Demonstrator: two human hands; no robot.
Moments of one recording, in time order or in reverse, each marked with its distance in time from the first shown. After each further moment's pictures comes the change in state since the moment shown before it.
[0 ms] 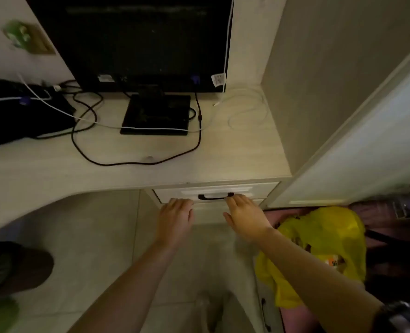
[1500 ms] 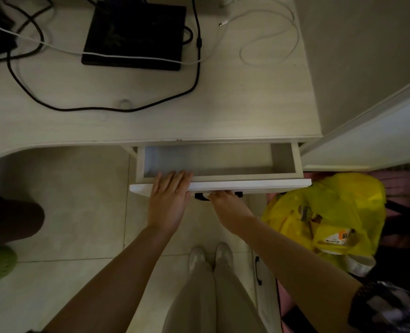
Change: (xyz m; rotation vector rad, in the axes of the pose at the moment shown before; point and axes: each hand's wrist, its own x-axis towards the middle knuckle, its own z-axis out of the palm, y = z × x) left_hand -0.022 -0.023 0.111 0.138 -0.120 -0.011; right_hand 0.030 -0.001 0.119 -0.006 -0.308 -0.082
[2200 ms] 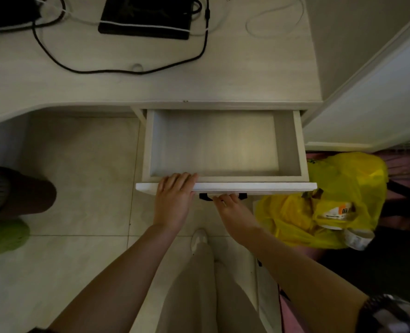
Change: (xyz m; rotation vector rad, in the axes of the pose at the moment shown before) left_hand -0.096 0.030 -0.002 -0.072 0.014 -0.044; right_hand -0.087 -0.026 0.076 -0.001 0.086 -0.056
